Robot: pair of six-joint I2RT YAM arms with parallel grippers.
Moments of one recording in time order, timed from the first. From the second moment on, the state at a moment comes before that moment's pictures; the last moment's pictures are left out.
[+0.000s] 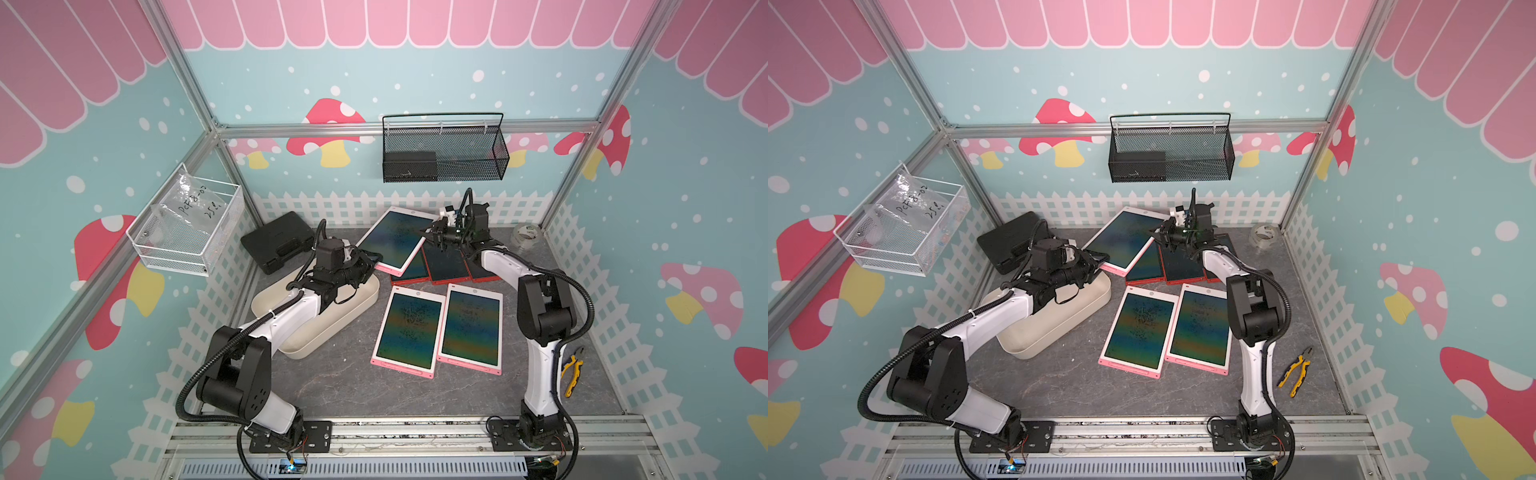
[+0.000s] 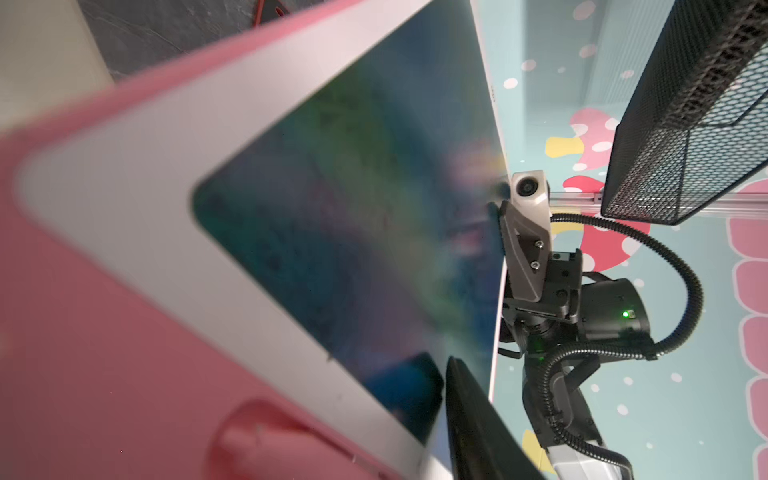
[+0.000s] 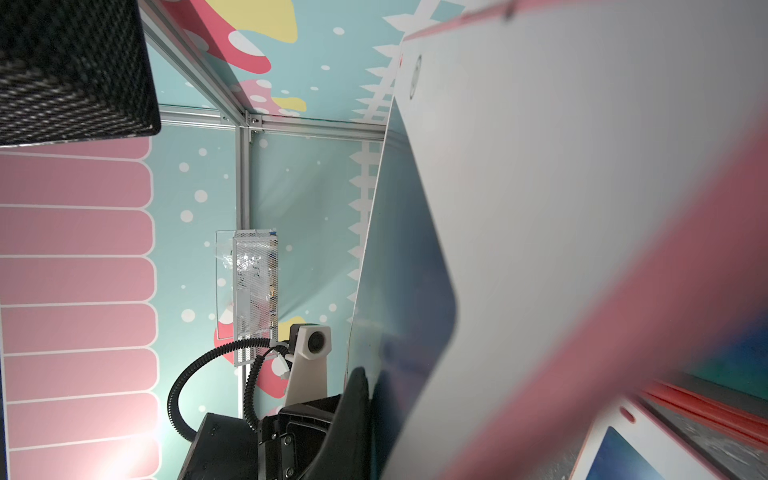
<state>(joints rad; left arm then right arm) -0.31 1.53 1.02 0.06 0.42 -1.21 0.25 2.11 1.63 0.20 -0.91 1.20</state>
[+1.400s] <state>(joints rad) -0.32 1.70 1.11 -0.37 0.60 -0.73 0.06 1.93 1.45 -0.02 -0.92 0.94</state>
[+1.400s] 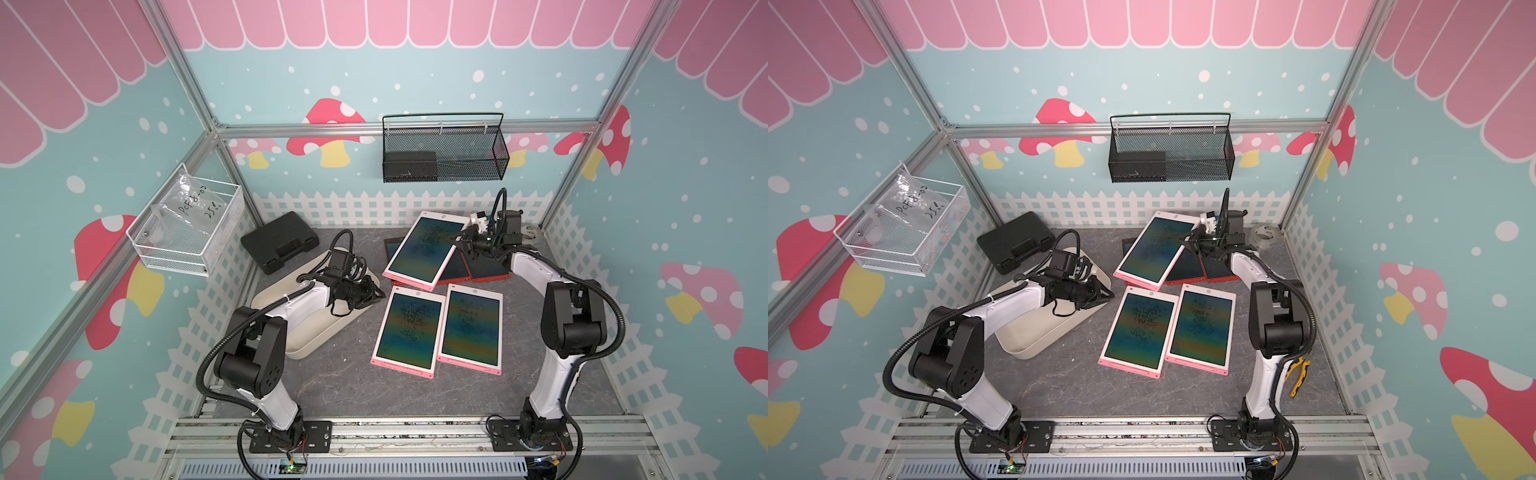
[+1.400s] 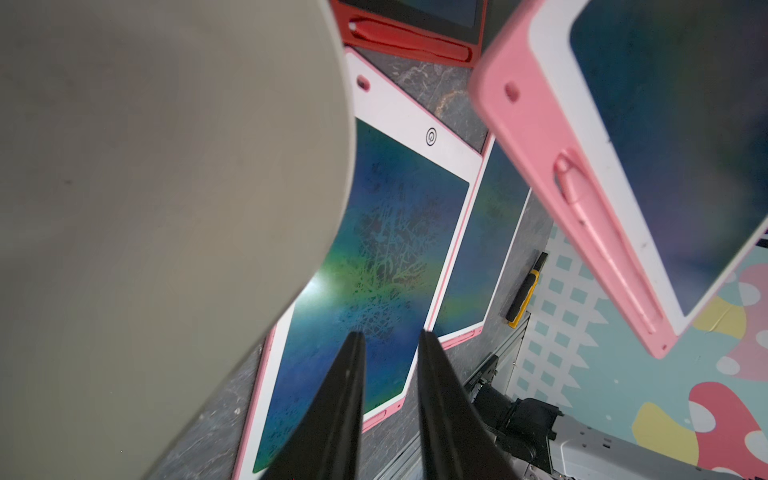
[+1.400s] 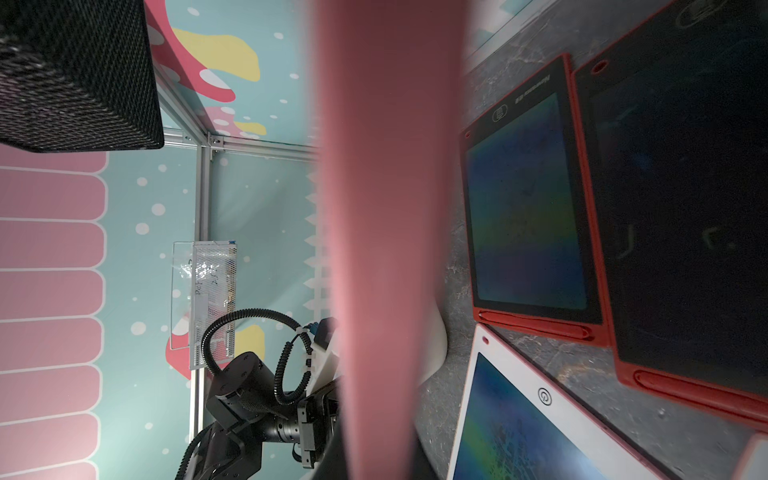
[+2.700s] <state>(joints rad) -0.11 1.89 1.23 -0.33 0.41 -0.67 0.17 2.00 1.66 -0.30 -0.94 0.70</state>
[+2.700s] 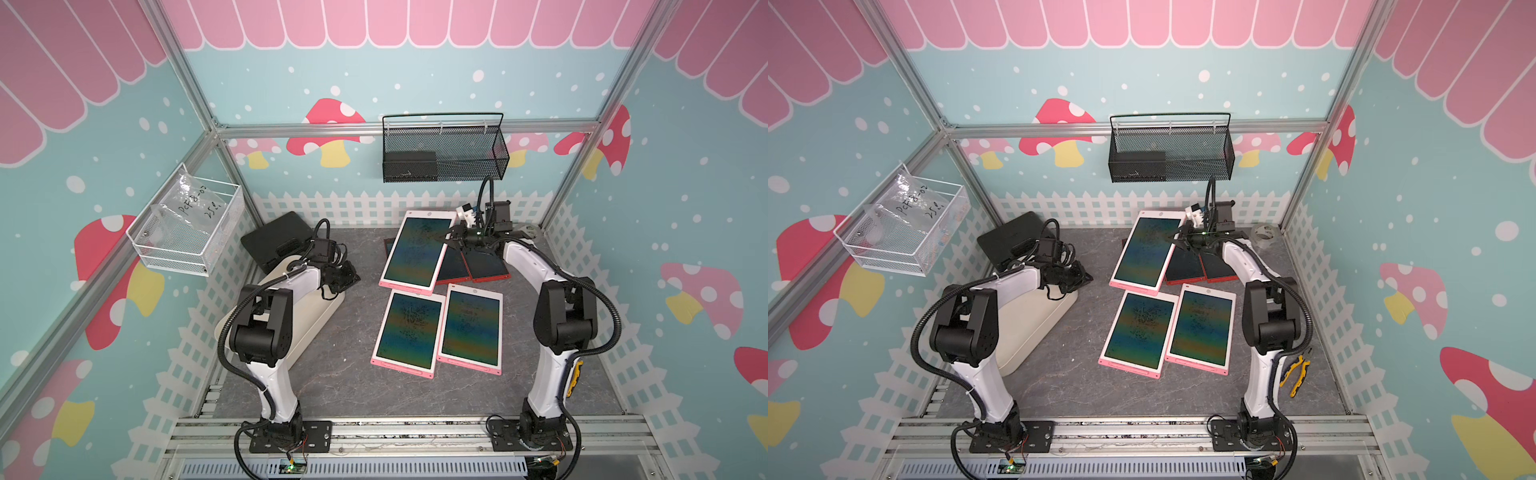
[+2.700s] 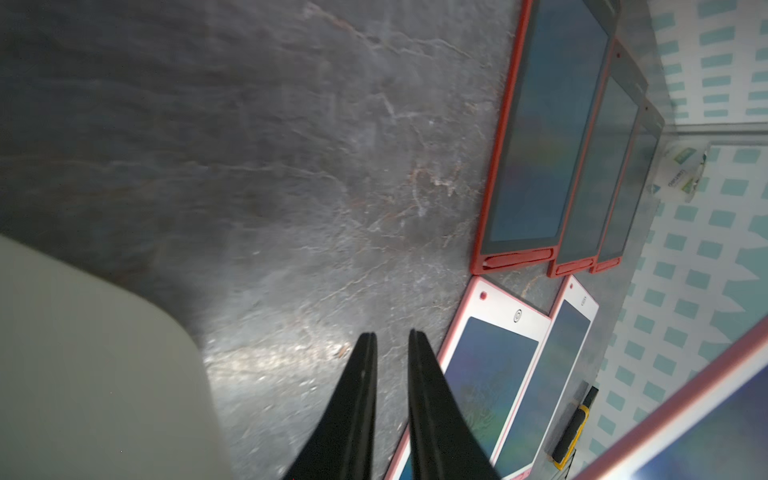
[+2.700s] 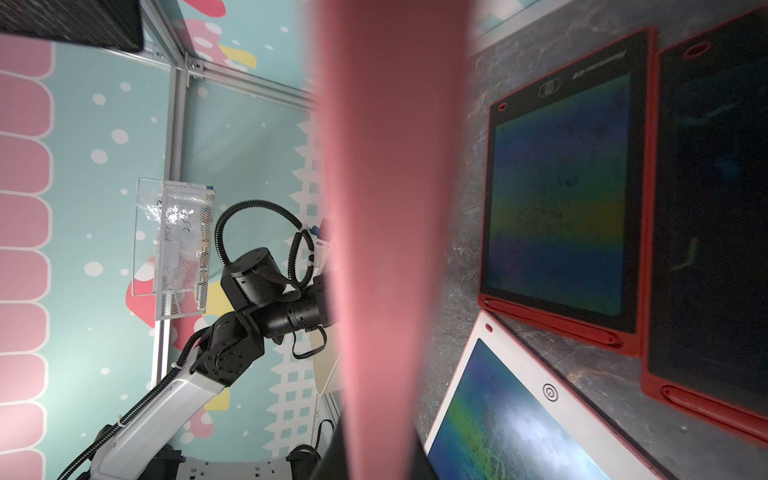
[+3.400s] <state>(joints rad) 0.14 1.81 1.16 -0.41 0.37 -0.55 0.46 2.04 1.61 -0.29 -0.85 0.79</state>
